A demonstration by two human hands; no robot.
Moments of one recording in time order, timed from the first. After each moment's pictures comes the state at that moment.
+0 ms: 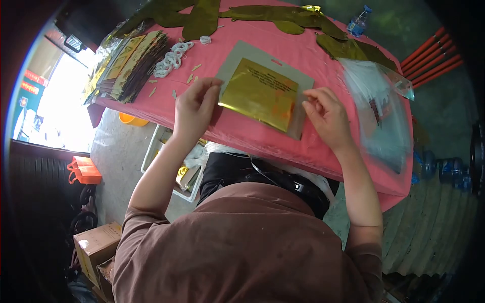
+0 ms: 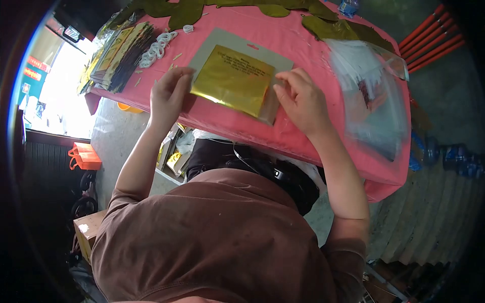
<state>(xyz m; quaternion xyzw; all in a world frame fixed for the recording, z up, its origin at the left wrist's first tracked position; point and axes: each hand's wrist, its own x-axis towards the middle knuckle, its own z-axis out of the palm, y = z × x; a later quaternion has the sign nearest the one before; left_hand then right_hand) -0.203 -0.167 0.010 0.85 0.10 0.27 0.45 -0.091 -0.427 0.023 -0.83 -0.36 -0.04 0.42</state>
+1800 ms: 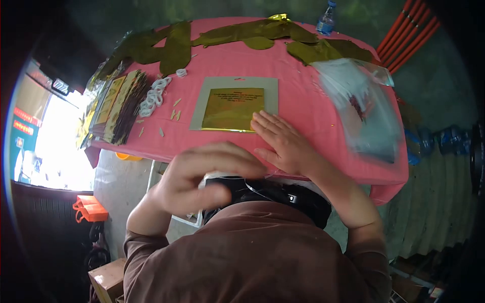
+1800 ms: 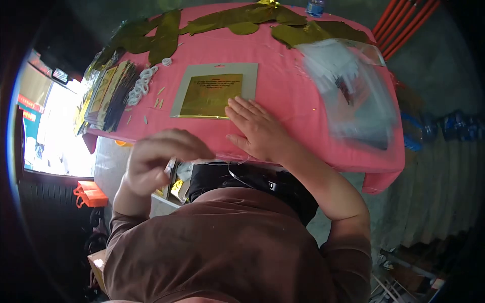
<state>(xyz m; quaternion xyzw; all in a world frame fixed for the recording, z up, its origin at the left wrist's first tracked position) -0.227 -0.204 0.095 0.68 -0.33 0.02 0.65 -0.113 -0.408 0.003 -0.83 -0.51 -0.01 0.21</state>
